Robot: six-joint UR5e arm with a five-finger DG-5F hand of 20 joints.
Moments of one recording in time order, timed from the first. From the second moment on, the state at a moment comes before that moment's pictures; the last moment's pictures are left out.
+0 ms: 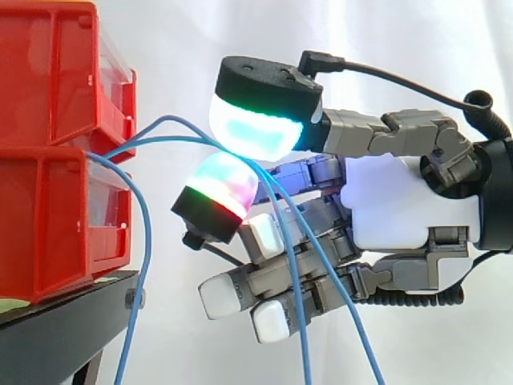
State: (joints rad) arm 0.22 -2.33 -1.10 -2.86 -1.13 -0.07
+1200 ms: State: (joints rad) arm 0.22 -2.33 -1.10 -2.86 -1.13 -0.06
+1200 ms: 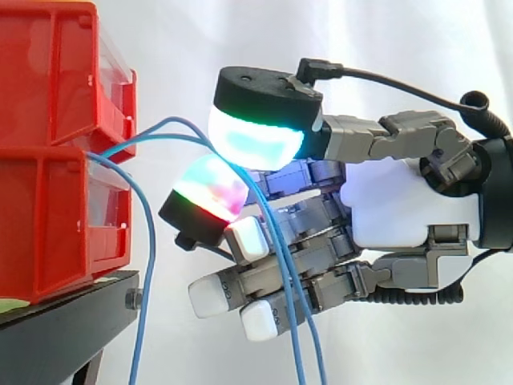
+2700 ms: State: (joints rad) arm 0.21 -2.33 -1.10 -2.86 -1.13 -0.04
